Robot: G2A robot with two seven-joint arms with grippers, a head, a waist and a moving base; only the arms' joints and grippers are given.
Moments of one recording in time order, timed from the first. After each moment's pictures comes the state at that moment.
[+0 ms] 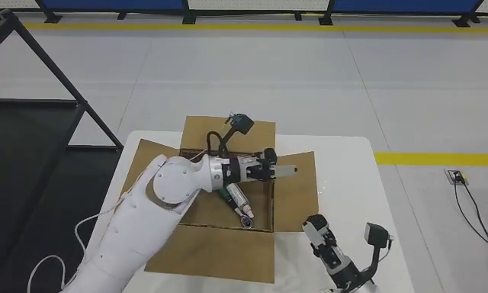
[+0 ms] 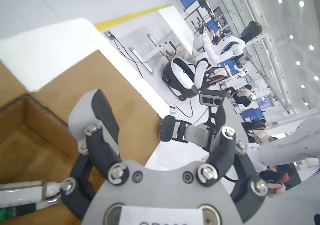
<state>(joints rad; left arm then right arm) 0.55 -1.21 -0.99 -1.46 0.02 -0.33 -0.80 -1.67 -1.41 1.47 -2.04 -0.36 -0.38 0.24</state>
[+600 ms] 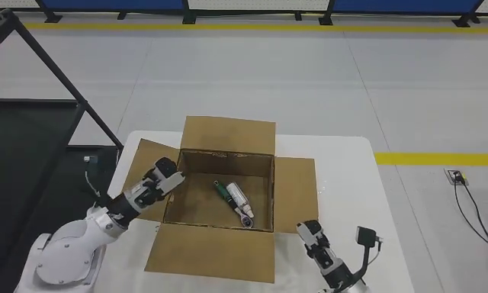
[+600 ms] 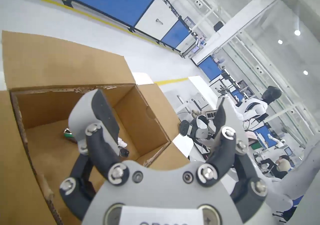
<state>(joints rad) 1.22 -1.09 -1.65 -1.87 0.06 -0.45 -0.64 -1.66 -1.41 1.42 -1.97 -0.36 -0.32 0.20</state>
